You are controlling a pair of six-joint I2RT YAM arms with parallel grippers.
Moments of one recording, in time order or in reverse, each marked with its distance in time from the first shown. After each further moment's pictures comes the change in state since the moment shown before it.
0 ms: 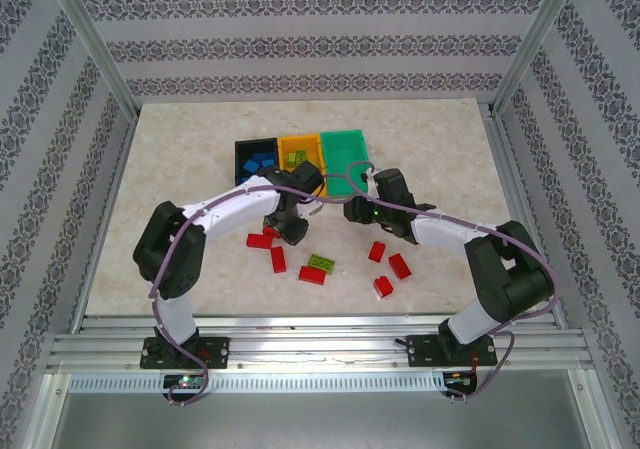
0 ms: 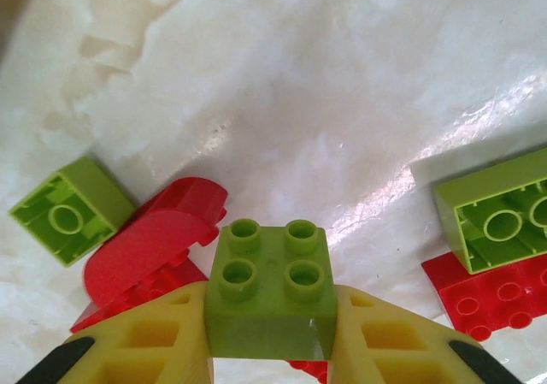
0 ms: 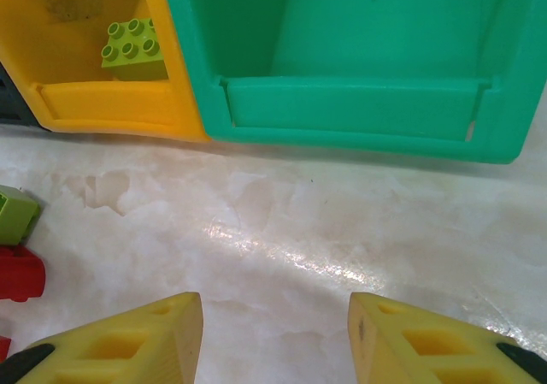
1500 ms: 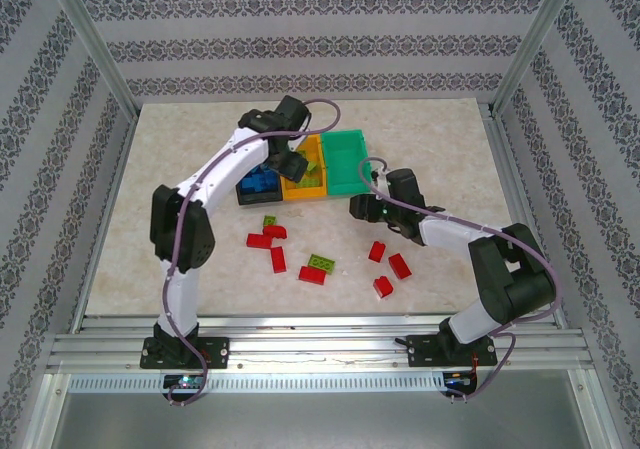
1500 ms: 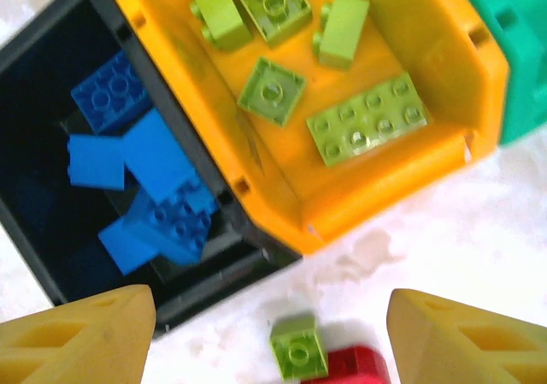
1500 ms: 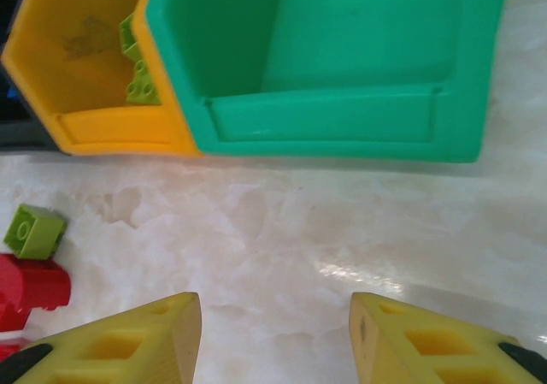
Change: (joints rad) left arm 0.196 0.186 0.518 -0.101 -0.103 -0.071; right arm -0.057 -0.018 -0.050 0.078 -0.106 0.041
